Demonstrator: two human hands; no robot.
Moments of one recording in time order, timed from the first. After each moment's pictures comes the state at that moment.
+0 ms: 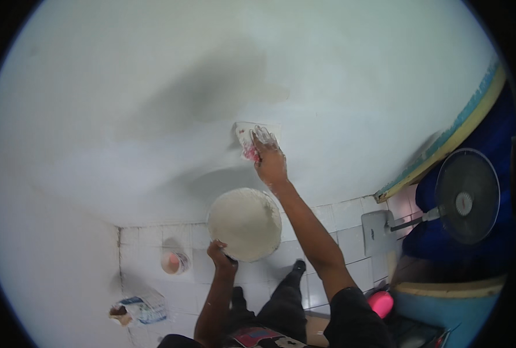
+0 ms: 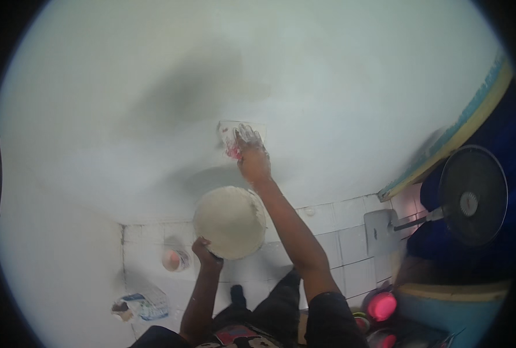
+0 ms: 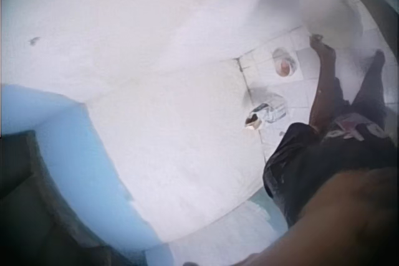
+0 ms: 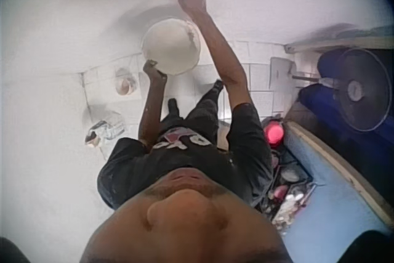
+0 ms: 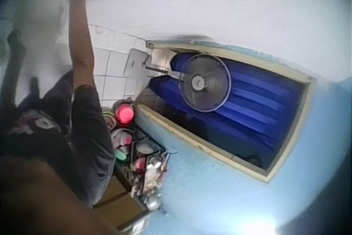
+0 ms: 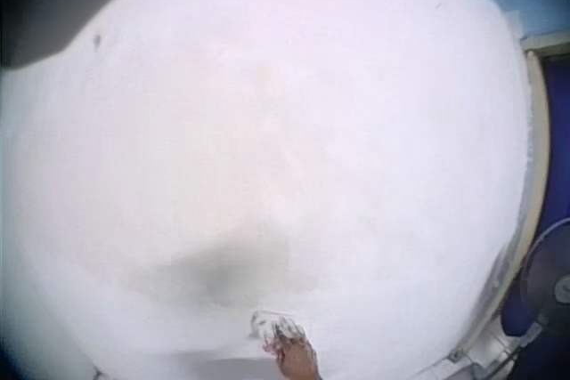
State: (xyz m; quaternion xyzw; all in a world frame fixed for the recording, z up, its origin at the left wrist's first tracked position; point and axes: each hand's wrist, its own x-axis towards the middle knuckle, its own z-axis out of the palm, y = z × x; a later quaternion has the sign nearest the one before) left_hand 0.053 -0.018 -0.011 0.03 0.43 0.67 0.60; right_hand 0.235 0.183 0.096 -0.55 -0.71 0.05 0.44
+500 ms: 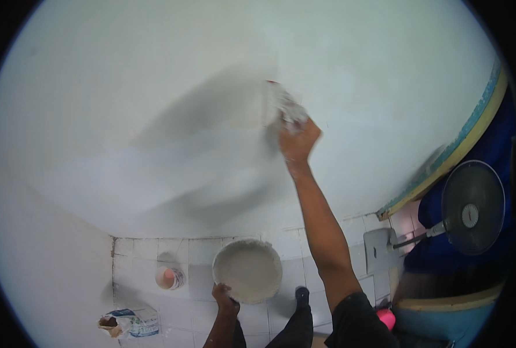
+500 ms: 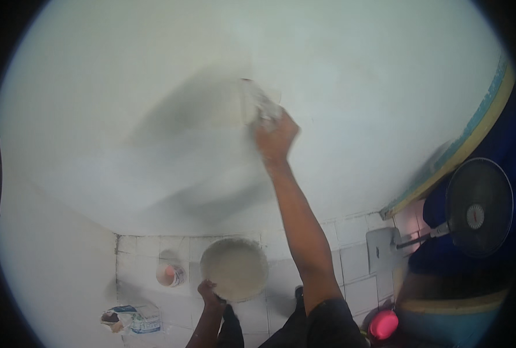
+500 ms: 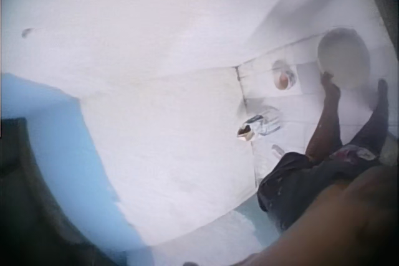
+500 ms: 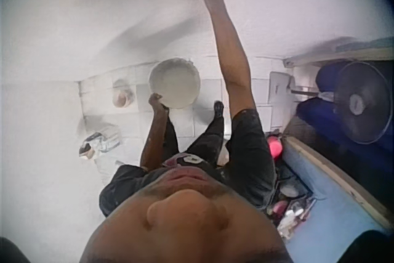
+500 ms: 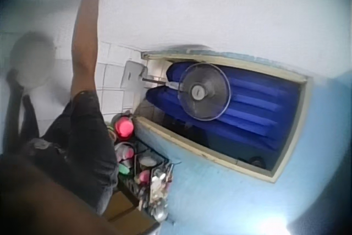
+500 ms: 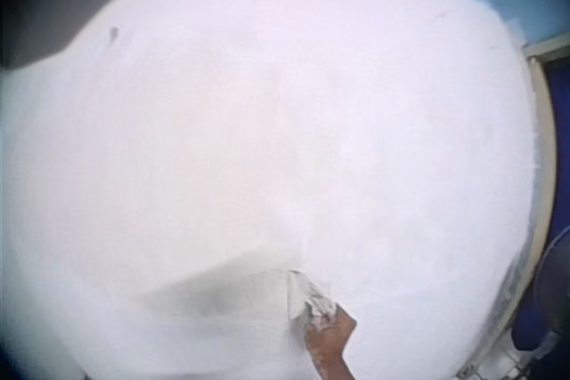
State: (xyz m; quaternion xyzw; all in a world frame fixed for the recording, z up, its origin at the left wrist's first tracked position) left_hand 0.047 -0.100 -0.082 -0.02 0.48 0.62 0.62; right_hand 0.262 0.241 0.148 -0.43 -0.51 0.01 0.74
